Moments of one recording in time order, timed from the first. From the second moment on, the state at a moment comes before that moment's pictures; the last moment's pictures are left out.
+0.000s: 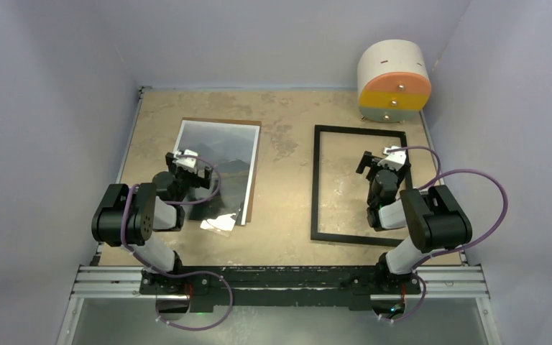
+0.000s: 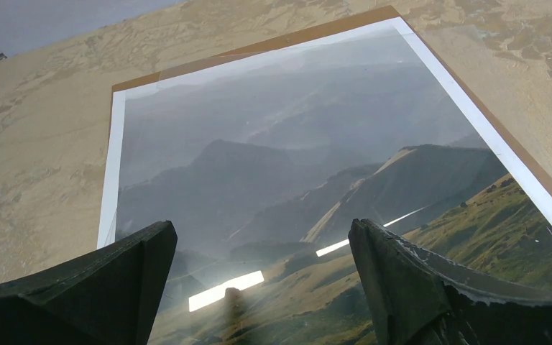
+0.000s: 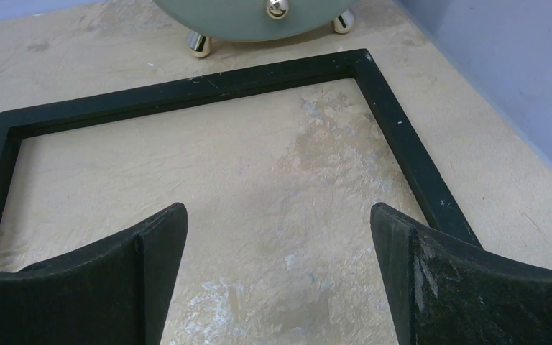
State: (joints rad) left arm 0.04 1.63 0.24 1.27 0.32 0.19; right arm 0.12 1.59 0.26 1.21 0.42 0.09
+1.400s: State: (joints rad) left arm 0.14 1.49 1.12 -0.14 0.30 0.21; right arm 0.38 1.66 0.99 -0.11 0.19 0.56
